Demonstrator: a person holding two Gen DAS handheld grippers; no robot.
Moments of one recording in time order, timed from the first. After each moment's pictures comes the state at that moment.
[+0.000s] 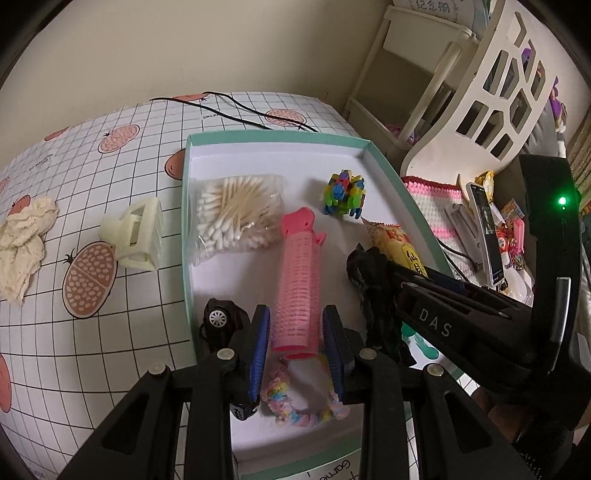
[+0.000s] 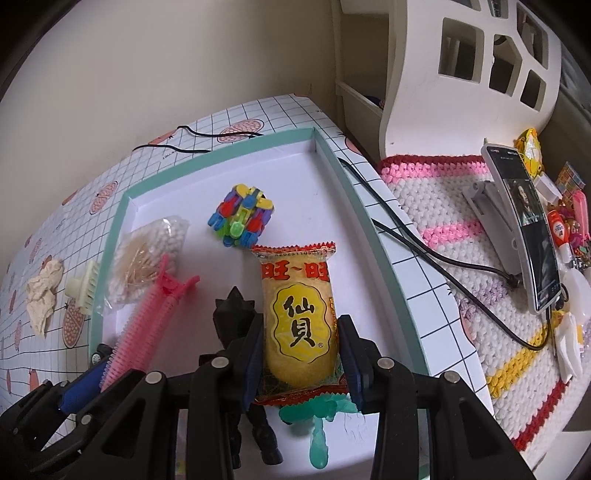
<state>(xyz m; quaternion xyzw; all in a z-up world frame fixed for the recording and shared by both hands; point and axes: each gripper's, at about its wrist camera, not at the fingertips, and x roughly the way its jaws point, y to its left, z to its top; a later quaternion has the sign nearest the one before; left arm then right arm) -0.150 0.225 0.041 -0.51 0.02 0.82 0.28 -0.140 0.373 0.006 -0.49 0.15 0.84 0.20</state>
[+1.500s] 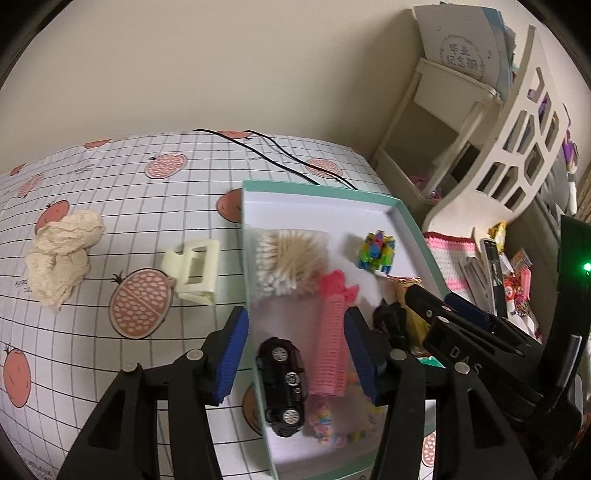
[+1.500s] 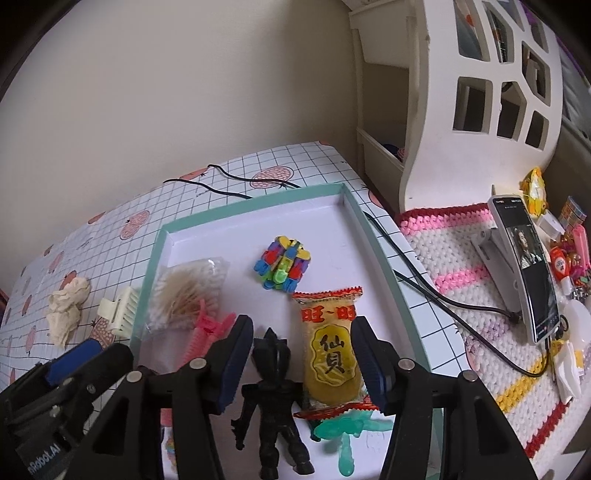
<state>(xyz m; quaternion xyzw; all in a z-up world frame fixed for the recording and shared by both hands) -0.164 0.186 0.066 -0.46 -0.03 0.86 0.23 -0.139 0.356 0.035 -0.41 0.13 0.88 0.17</state>
